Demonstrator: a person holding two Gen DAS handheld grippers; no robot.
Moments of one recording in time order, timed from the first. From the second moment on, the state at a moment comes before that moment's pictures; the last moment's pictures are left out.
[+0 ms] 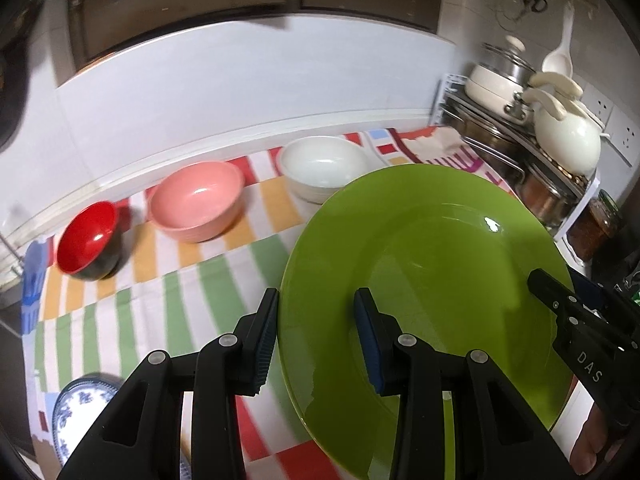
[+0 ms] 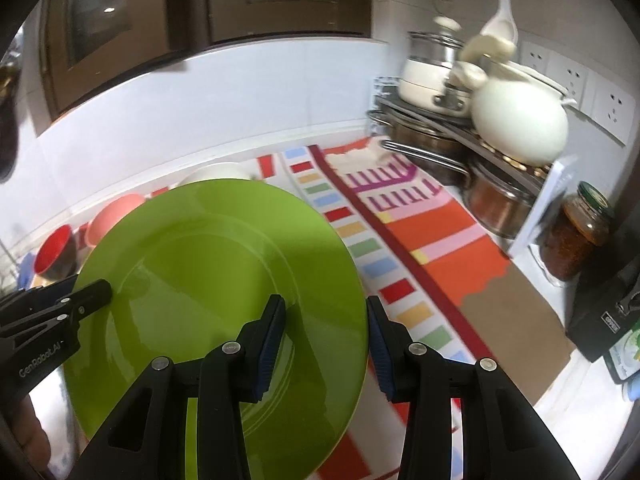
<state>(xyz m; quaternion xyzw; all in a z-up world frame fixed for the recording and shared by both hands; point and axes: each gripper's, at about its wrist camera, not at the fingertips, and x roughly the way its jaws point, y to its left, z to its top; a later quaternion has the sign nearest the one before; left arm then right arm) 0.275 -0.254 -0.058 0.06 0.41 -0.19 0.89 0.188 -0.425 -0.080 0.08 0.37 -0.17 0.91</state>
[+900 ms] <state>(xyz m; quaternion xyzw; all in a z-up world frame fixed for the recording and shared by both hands) 0.242 -0.062 -0.048 0.01 0.40 -0.08 0.91 0.198 -0.251 -0.064 0.03 0.36 -0.06 0.93</state>
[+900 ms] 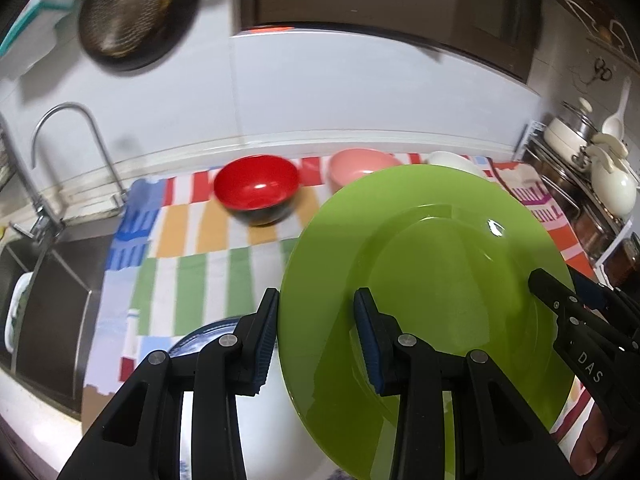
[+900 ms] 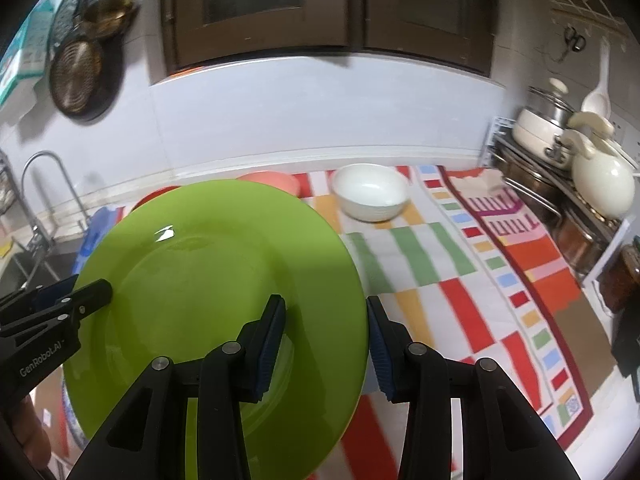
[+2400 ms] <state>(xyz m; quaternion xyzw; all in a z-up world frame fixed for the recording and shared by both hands) 0.212 0.070 -0.140 -0.02 0.50 0.02 0.86 0.211 -0.106 -0.154 -0.01 0.46 0.05 0.89</state>
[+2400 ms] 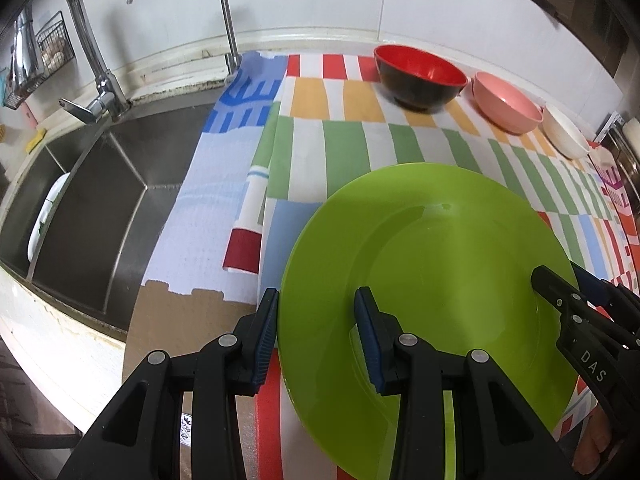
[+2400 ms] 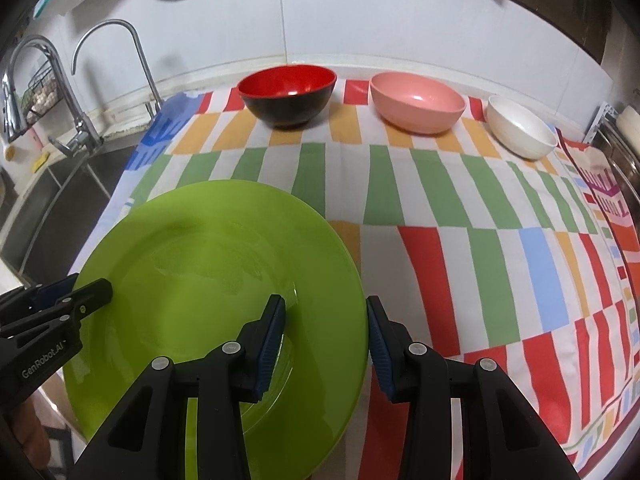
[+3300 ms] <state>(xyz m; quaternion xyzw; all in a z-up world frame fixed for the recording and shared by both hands) 0.214 0.066 -0.147 -0.01 0.51 0.03 0.86 0.213 -0.107 -0.168 -0.02 0.48 0.05 0.88</state>
